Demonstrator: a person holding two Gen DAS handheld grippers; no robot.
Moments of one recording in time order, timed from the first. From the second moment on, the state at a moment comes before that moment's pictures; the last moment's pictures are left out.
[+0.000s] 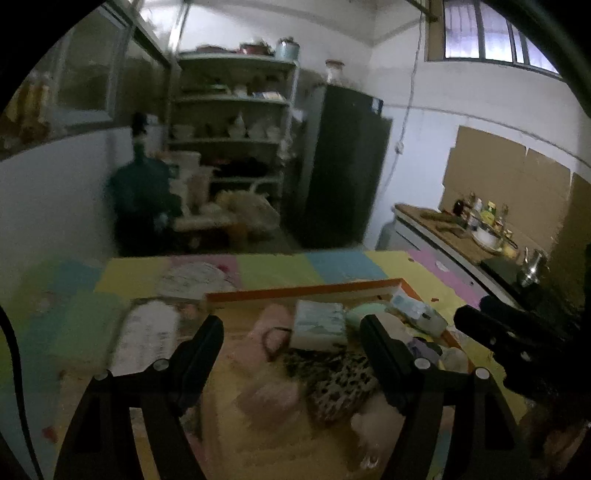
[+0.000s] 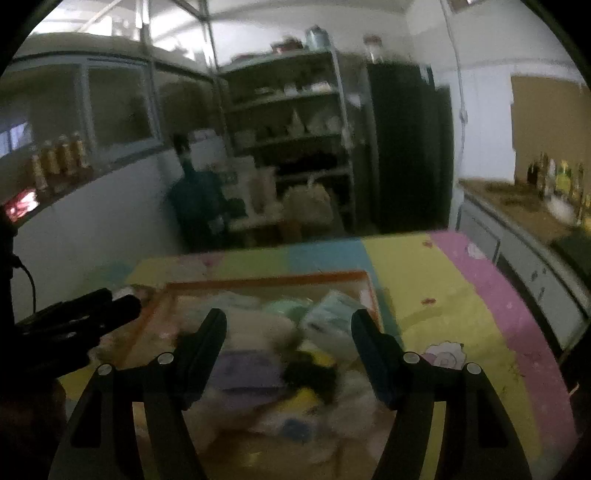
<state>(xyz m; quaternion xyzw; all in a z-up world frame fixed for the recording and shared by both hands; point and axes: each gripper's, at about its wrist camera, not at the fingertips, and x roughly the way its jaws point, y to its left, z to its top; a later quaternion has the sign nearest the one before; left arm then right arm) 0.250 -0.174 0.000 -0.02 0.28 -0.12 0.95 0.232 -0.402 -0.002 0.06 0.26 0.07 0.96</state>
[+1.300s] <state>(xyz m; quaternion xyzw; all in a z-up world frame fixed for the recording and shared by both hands) 0.021 -0.067 0.013 0.01 0.19 -0.02 0.98 0.000 -0.230 0.008 0.03 0.15 -0.02 0.99</state>
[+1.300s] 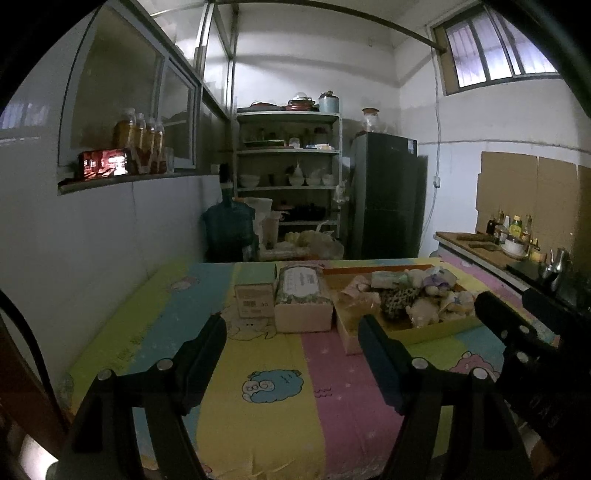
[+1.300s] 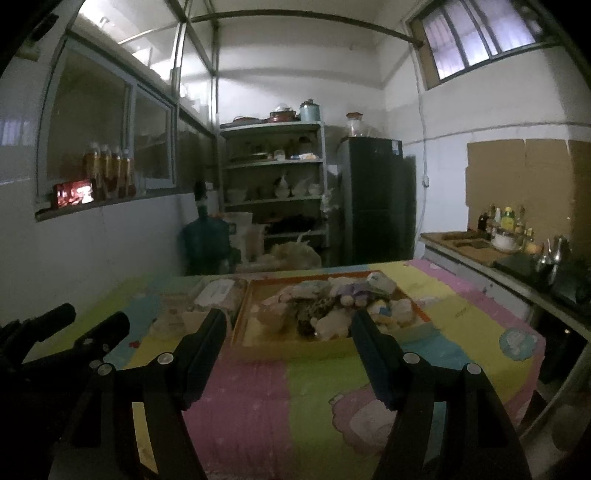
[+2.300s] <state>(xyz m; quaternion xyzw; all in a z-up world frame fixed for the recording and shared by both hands) 0.011 -0.053 0.011 -0.01 0.19 -0.01 0.98 -0.008 -0.216 0.009 0.01 0.15 -0.01 0.99</state>
